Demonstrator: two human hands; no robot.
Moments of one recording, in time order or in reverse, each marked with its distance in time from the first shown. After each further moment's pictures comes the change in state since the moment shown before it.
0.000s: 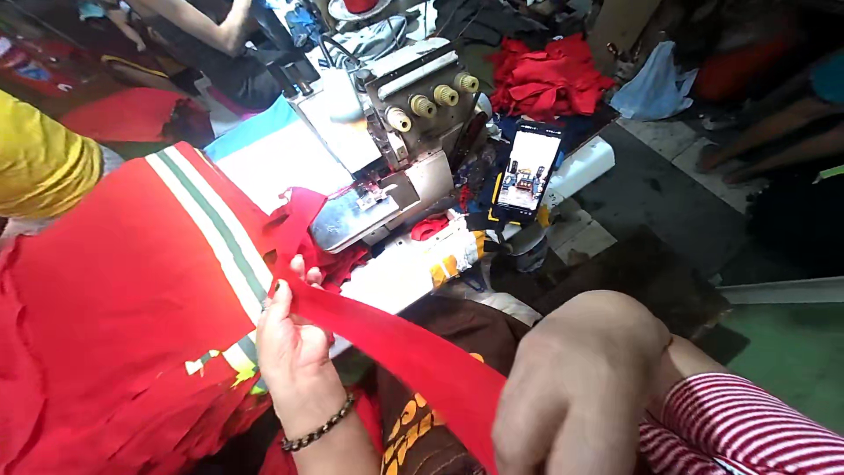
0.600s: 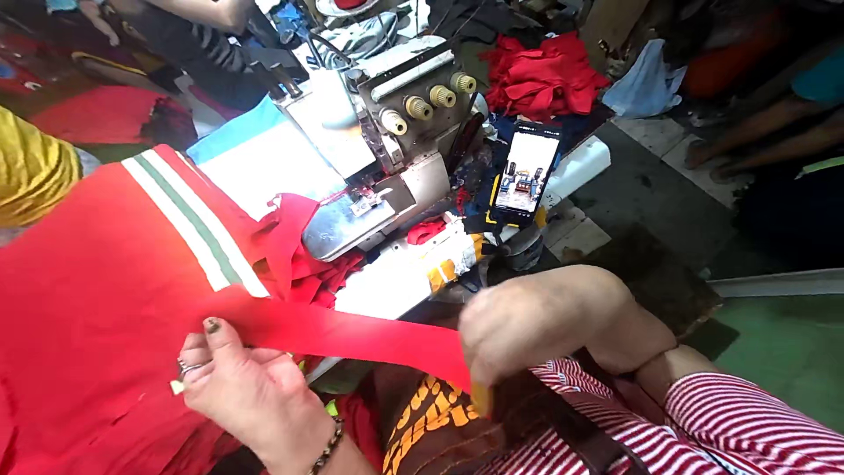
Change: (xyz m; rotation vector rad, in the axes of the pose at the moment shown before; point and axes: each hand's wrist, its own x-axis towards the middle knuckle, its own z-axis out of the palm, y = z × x) left_hand -0.009 0.016 -0.003 0.214 0.184 0.473; right_hand -0.016 0.042 -0.022 -0.195 -0.005 0.177
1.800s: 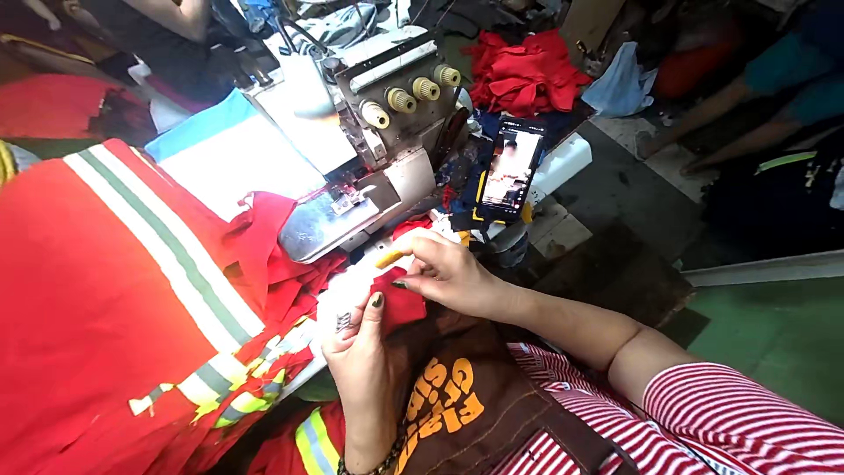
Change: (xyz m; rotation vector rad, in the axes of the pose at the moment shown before) left_hand -0.099 -0.024 0.032 -0.059 -0.520 -0.218; right_hand 0.022 0.073 0.043 -0.127 0.684 0.415
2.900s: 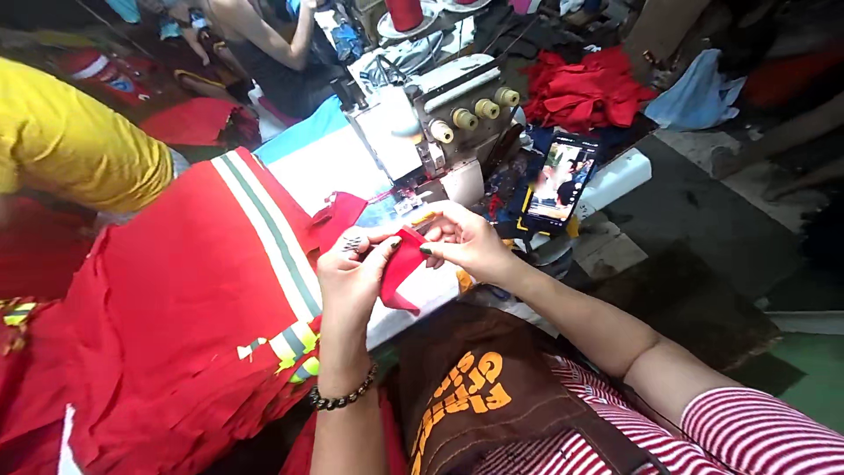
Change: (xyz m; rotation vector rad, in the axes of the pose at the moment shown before) left_hand 0.094 0.056 -0.021 0.618 -0.291 0.224; right_hand 0.044 0.003 0.007 0.344 -0.003 0.213
